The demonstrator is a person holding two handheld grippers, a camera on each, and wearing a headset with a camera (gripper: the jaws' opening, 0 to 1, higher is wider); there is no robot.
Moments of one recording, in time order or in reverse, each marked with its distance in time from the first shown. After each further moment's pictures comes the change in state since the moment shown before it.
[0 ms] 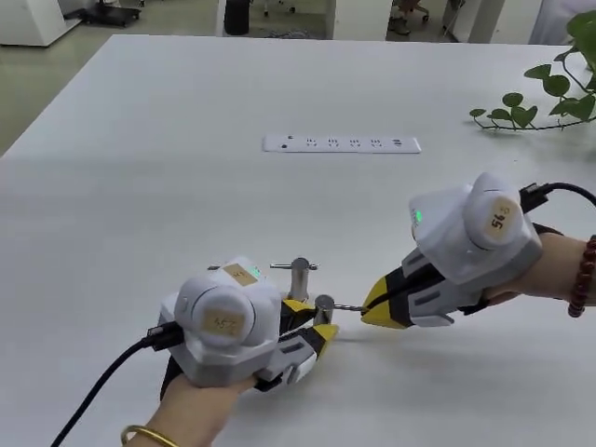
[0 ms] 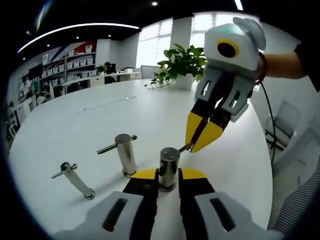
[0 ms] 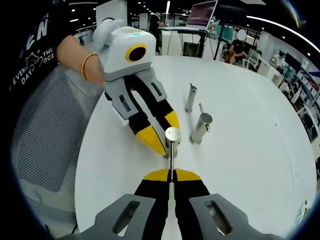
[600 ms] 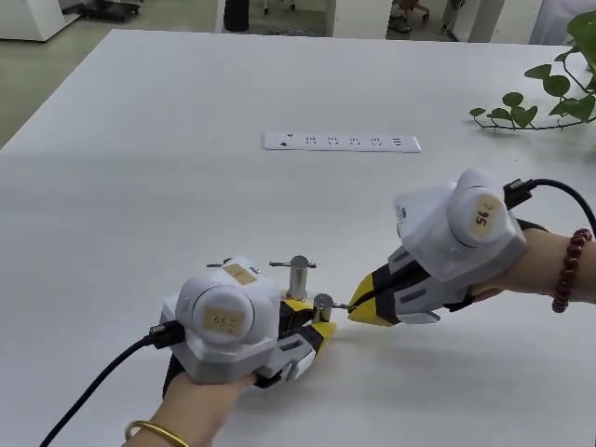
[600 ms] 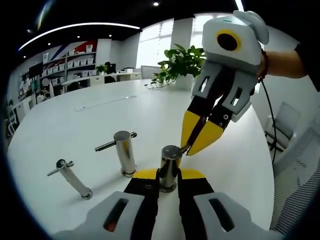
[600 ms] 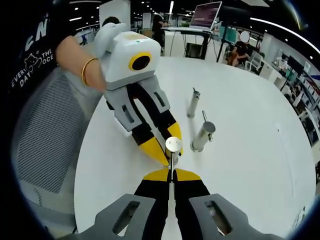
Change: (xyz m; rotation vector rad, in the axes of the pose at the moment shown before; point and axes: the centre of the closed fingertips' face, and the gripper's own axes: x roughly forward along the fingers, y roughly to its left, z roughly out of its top) left arm 0.004 0.000 -0.004 -0.008 -0.008 -0.006; right arm 0.009 -0.002 0.009 -0.022 -0.002 0.010
